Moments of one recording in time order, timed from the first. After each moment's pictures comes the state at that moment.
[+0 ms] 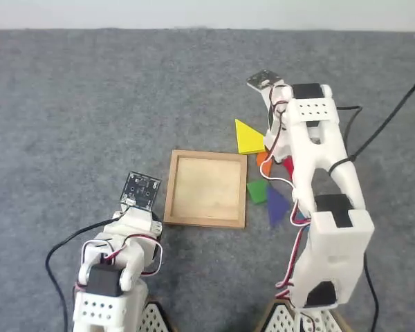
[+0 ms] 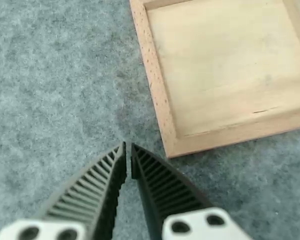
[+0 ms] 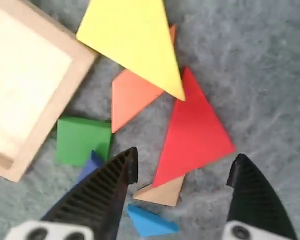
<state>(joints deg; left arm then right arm) 1.6 -103.2 97.1 72.0 -3.9 -8.6 23.6 -12.8 85.5 27.6</state>
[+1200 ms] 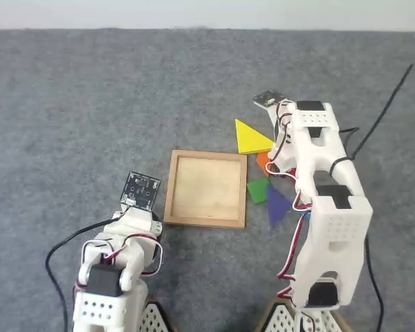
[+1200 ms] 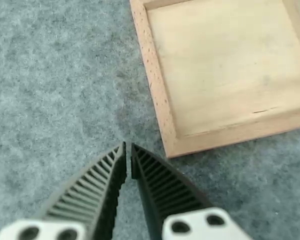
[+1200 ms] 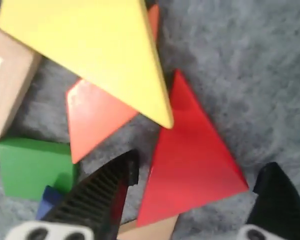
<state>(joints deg) 1.6 -103.2 97.1 72.0 -3.9 -5.2 34.2 -7.5 74.5 30.6</state>
